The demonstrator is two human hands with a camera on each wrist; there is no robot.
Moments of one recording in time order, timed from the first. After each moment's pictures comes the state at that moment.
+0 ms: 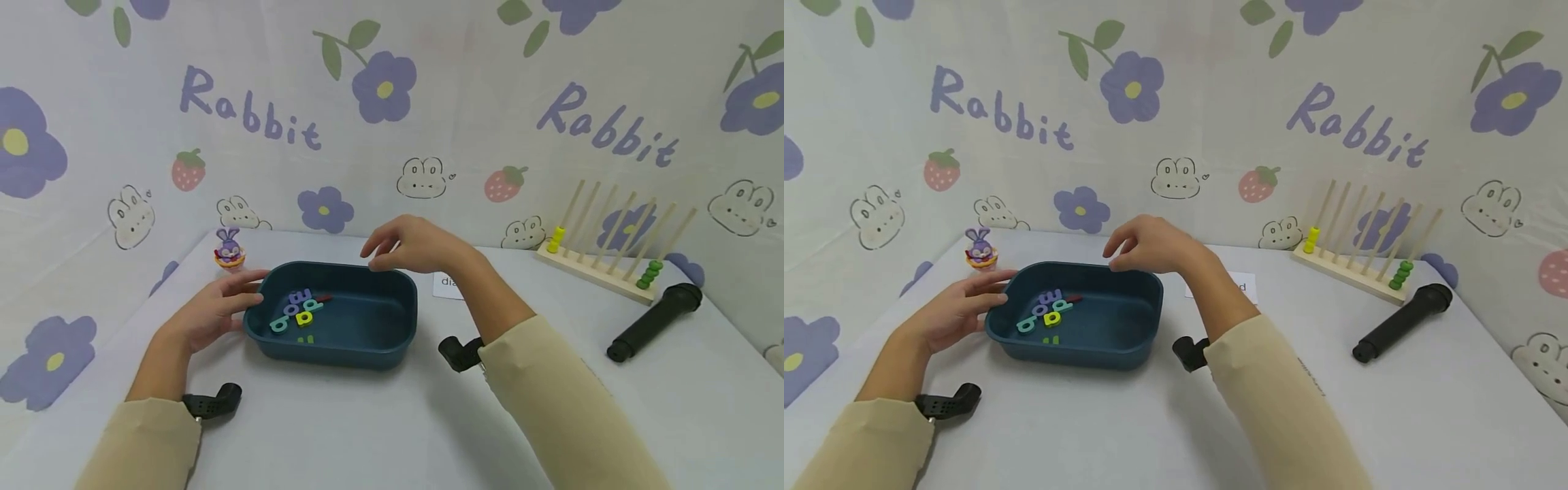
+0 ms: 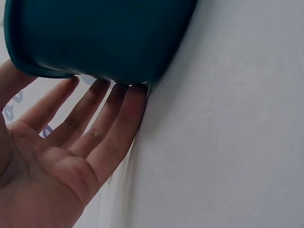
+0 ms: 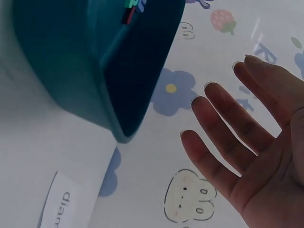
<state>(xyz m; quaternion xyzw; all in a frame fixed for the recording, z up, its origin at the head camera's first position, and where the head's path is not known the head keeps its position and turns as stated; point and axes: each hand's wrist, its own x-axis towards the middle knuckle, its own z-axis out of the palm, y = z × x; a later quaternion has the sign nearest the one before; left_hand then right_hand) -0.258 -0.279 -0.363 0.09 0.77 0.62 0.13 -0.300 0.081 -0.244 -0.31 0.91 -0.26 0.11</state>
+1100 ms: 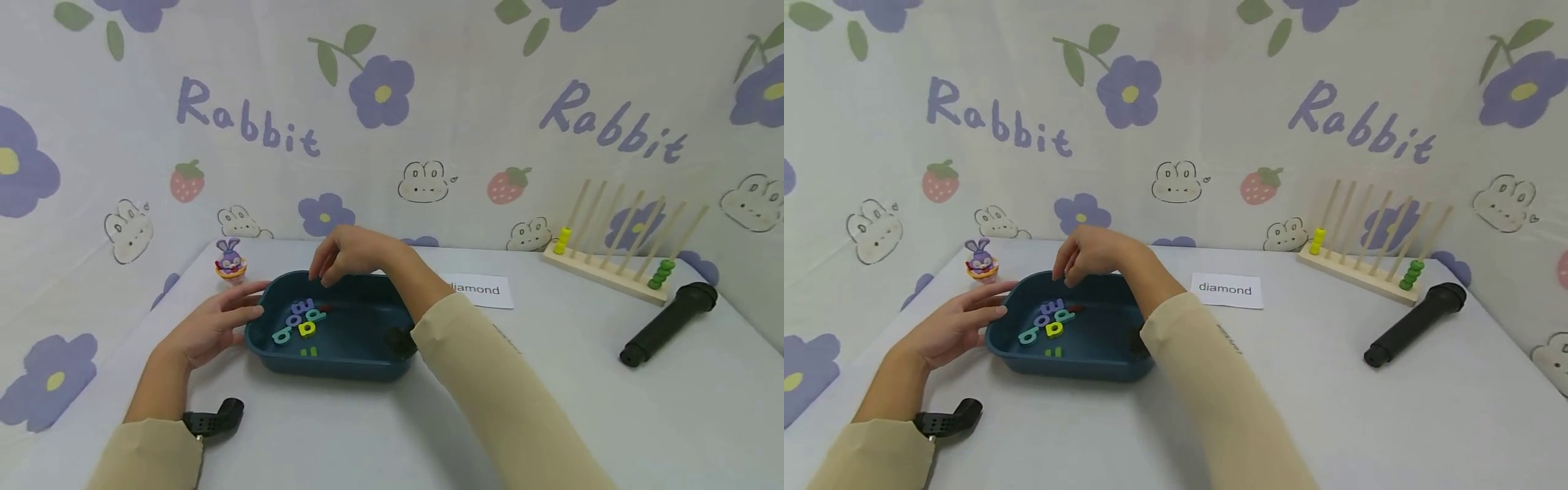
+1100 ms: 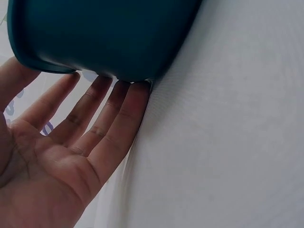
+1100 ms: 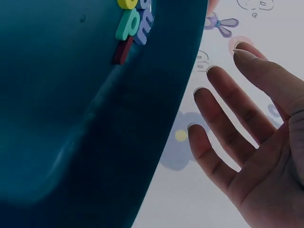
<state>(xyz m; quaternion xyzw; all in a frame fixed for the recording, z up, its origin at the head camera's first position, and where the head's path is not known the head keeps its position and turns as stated) -0.257 -0.284 -0.368 0.08 0.77 0.62 0.14 -0.345 0.001 -0.266 -0.36 0.87 -0.27 0.20</state>
